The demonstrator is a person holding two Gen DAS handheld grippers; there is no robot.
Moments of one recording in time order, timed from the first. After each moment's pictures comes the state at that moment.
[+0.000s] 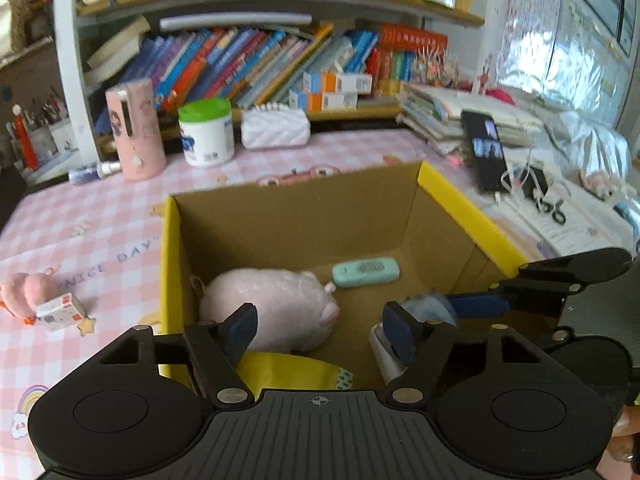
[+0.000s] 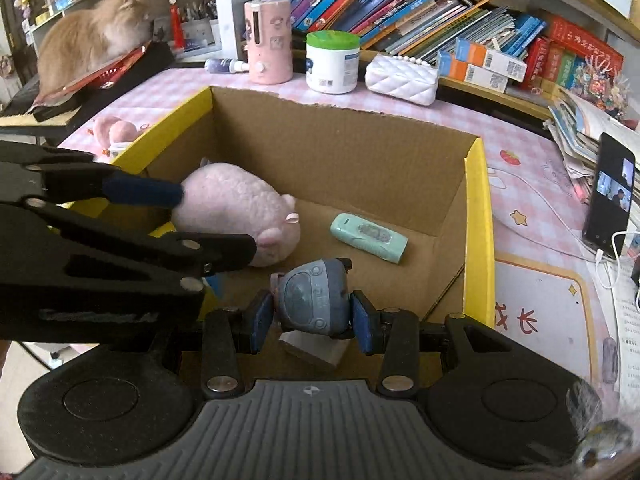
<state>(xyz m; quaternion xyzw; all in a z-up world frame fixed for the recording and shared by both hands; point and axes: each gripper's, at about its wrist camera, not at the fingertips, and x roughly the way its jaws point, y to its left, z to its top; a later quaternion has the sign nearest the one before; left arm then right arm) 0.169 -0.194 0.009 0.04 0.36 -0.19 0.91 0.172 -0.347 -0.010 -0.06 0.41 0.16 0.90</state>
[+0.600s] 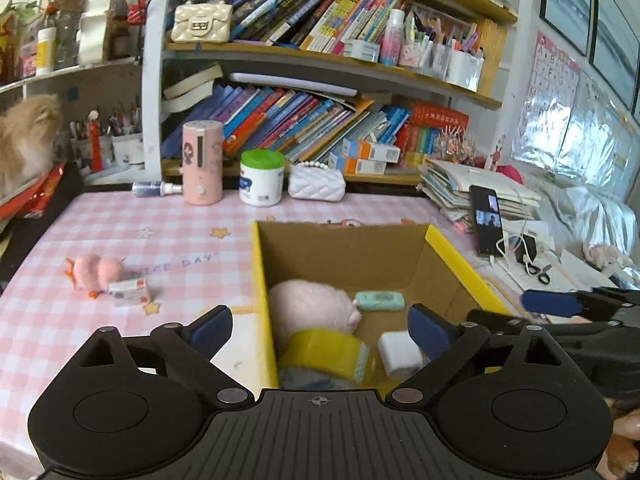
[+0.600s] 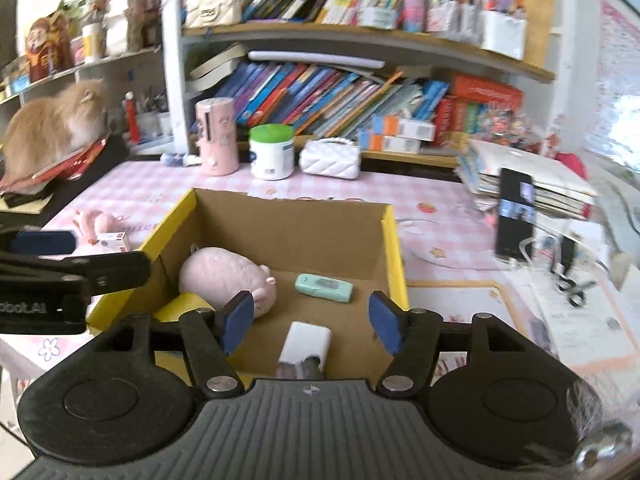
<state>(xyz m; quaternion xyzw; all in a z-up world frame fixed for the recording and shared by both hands) 0.089 -0.131 0.049 -0.03 0.29 -0.15 0.94 0.085 -0.345 0.053 -0.02 0.30 0.04 0.95</state>
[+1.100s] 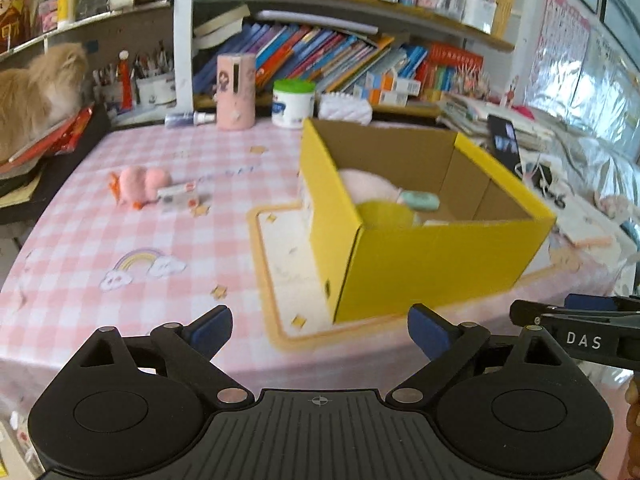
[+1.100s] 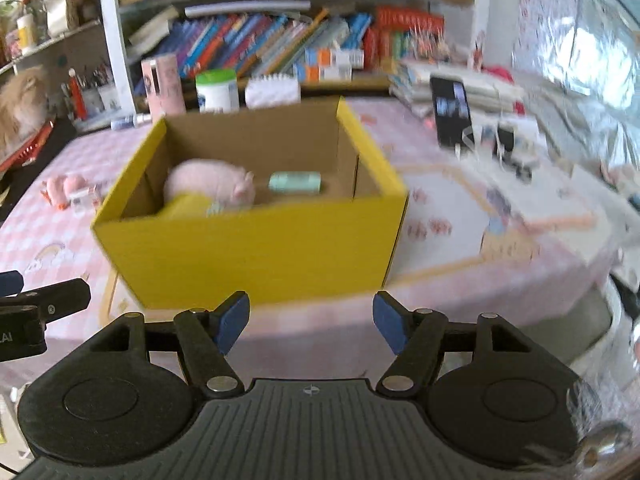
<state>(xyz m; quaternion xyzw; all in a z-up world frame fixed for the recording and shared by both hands) 0.038 -0.074 0.002 0.00 0.36 -0.14 0.92 0.010 -0.306 0.006 0.04 0.37 -0.07 0.93</state>
